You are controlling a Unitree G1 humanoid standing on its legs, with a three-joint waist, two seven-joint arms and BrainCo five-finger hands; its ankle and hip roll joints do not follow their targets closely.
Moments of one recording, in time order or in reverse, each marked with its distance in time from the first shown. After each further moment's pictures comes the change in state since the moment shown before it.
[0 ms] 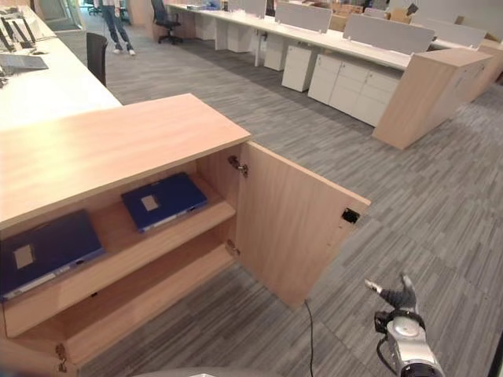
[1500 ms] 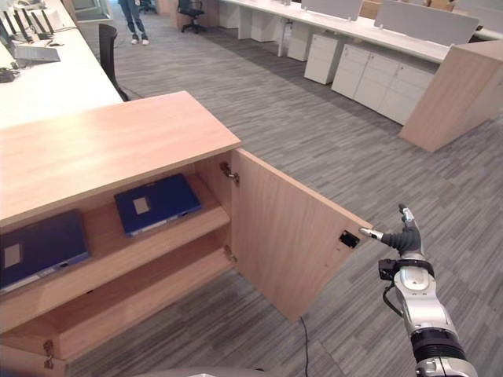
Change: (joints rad) left arm 0.015 -0.081 -0.009 -0.088 -0.055 -0.042 0.016; right arm -0.068 -0.078 -0.018 -0.231 -0.024 -0.020 0.080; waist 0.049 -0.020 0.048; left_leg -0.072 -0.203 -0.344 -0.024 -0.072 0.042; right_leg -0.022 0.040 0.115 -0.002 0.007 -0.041
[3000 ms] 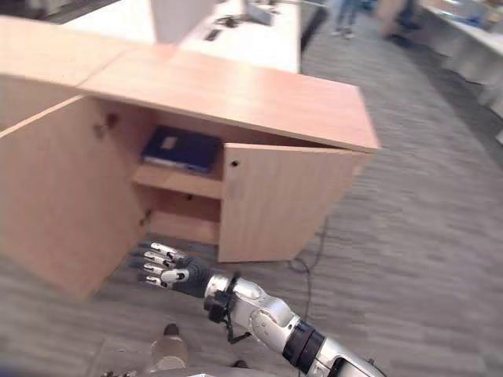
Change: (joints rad) left arm 0.044 0.078 -0.078 -0.018 -0.032 -0.013 -0.065; right arm -0.180 0.439 0.918 -0.321 0.822 0.068 0.602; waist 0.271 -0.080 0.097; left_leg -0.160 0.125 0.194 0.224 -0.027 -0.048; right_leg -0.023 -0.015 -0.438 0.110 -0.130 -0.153
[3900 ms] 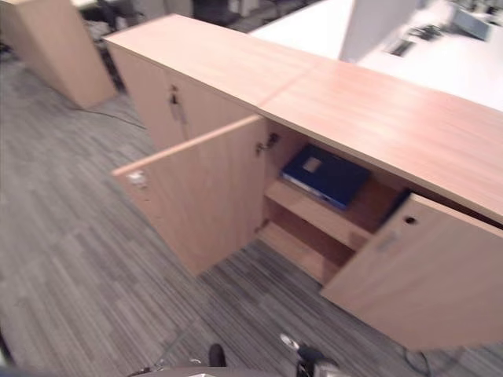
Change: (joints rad) left arm -0.109 -0.153 -0.011 0.018 0.033 -0.006 0.026; right arm 0.252 0.062 -0.737 1.184 -0.547 0.015 -0.418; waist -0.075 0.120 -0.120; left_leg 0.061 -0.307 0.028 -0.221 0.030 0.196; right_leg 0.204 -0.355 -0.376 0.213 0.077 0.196
